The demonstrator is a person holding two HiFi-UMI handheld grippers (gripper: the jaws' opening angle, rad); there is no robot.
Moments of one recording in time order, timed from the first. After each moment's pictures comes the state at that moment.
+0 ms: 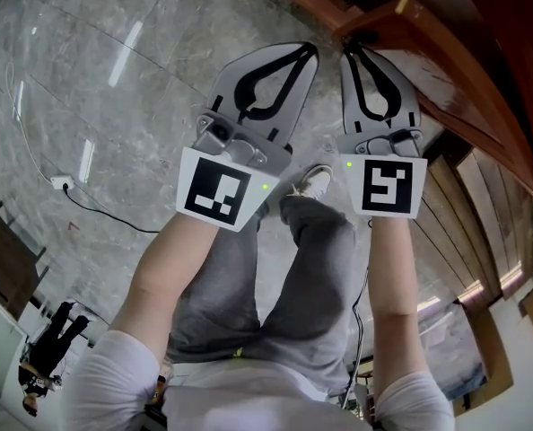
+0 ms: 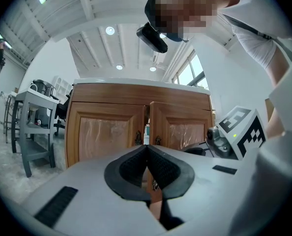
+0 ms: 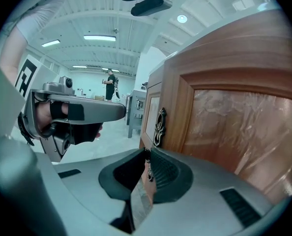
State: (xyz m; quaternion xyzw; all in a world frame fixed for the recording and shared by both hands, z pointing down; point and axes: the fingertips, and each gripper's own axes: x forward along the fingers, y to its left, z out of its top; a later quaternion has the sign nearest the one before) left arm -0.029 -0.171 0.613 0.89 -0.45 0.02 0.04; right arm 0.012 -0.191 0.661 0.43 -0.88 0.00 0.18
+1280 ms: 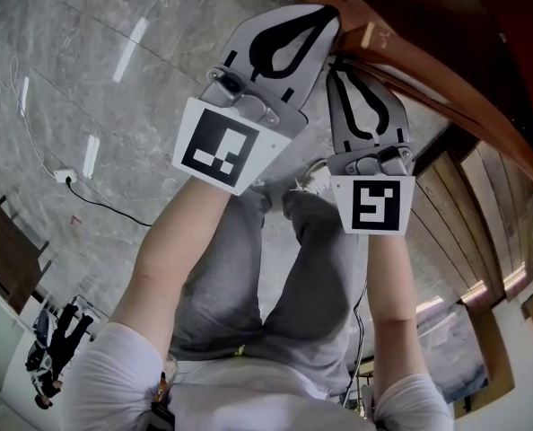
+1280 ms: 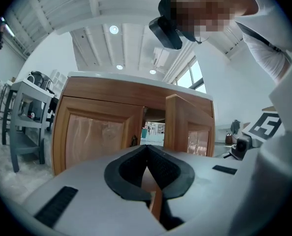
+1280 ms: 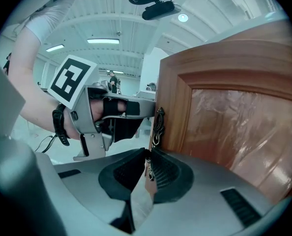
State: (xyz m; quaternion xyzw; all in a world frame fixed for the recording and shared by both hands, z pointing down) left arm -0.007 -0.194 0.599 0.90 -0.42 -0.01 0.05; right arm 0.007 -0.142 0.666 0.40 -0.90 0.02 0.19
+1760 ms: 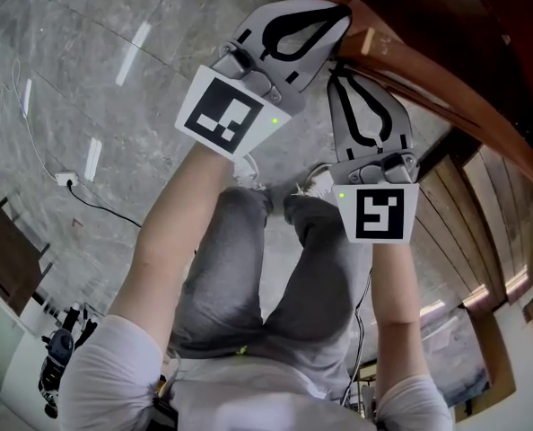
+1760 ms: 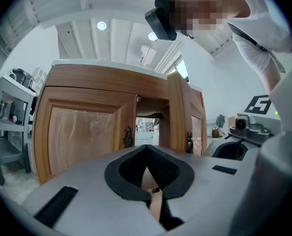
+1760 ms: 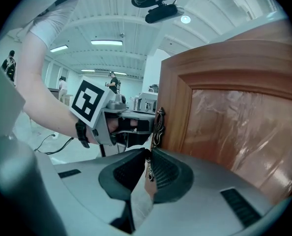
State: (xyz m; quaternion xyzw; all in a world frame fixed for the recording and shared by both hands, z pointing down) left arm 0.004 -0.208 0.626 0.94 -0.35 0.01 0.03; right arm 0.005 -0.137 0.671 0.38 -0.90 0.01 0.21
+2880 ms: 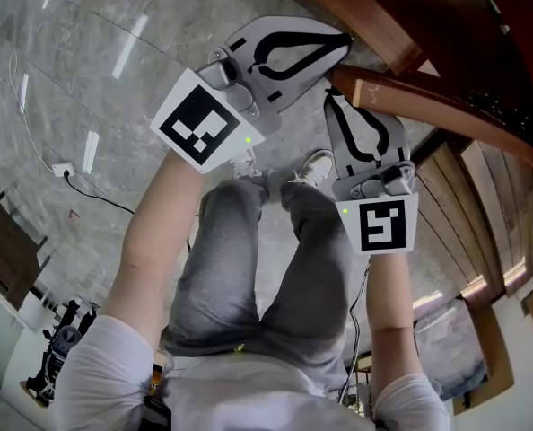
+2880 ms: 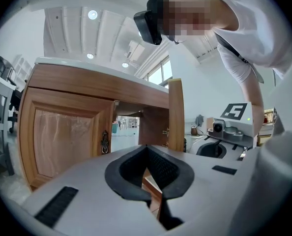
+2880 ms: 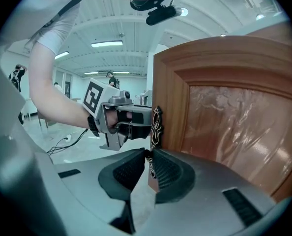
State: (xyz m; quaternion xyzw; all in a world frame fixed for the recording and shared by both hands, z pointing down) left arm 0.017 -0.148 0.616 0.97 -0.24 0.04 0.02; right arm 0.013 -0.086 0.669 0.35 -0.91 0.06 0.21
